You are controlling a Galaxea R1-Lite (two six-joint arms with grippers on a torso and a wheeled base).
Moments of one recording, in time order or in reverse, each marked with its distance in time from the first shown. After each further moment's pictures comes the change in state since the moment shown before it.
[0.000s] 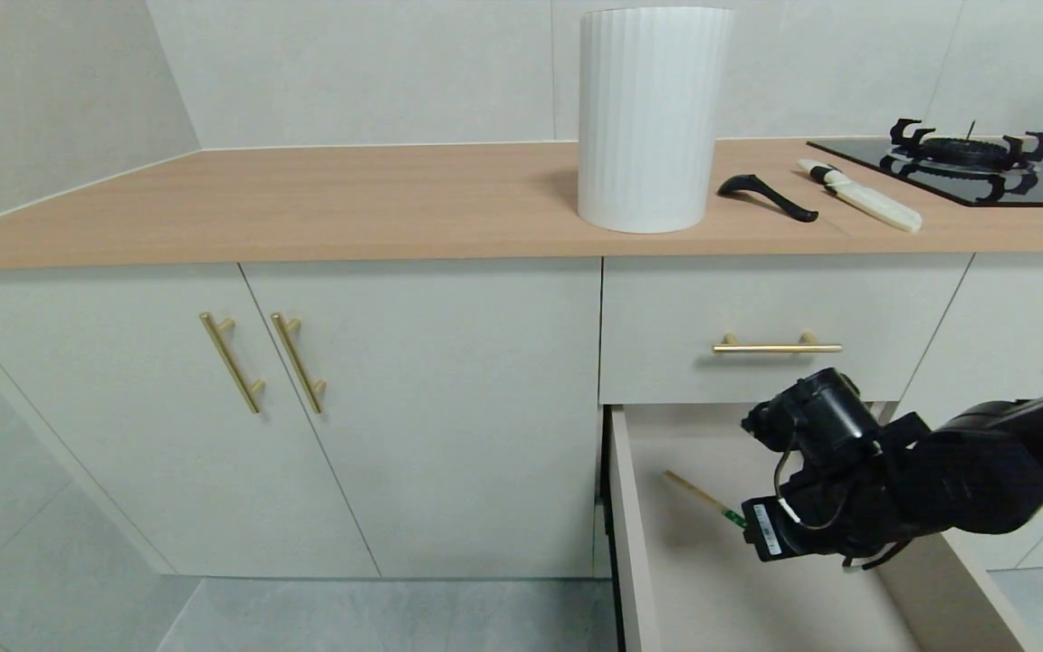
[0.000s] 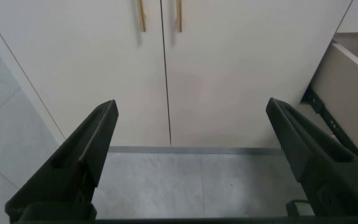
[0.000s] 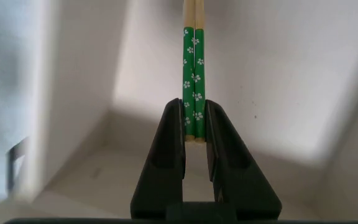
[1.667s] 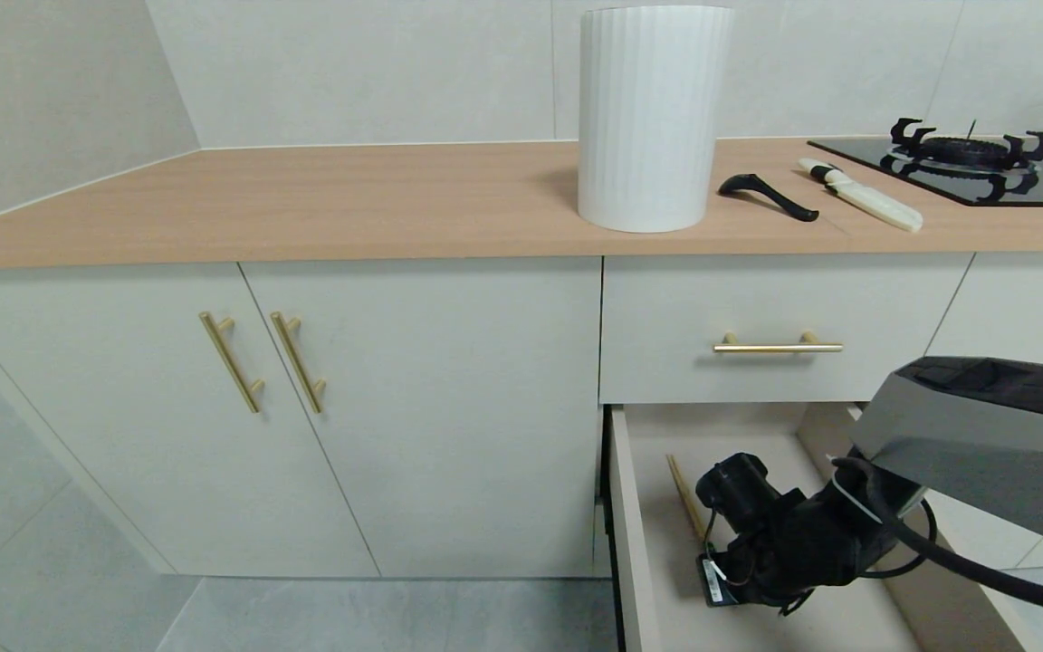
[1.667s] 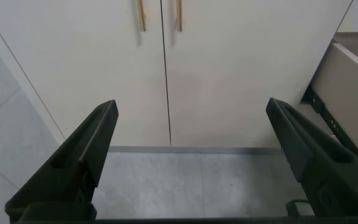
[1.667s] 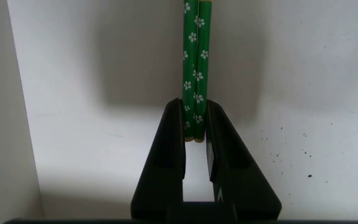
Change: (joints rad) left arm 0.000 0.000 0.000 0.000 0.000 0.000; right arm 0.024 0.412 -0.028 -0.251 -0.085 0.100
